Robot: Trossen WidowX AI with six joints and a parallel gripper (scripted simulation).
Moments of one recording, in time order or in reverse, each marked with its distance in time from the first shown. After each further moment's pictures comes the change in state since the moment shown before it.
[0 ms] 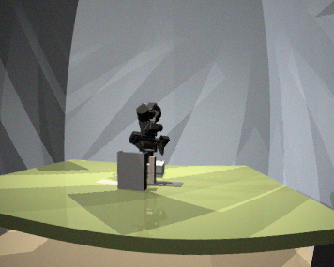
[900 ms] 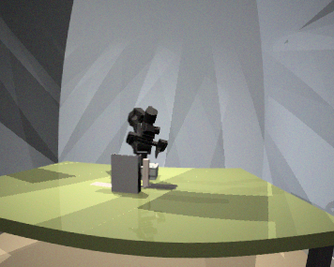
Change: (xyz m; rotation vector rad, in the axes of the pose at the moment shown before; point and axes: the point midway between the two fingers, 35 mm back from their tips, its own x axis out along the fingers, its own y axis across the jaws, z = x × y) arm -0.002 0.002 0.005 0.138 0.013 -0.269
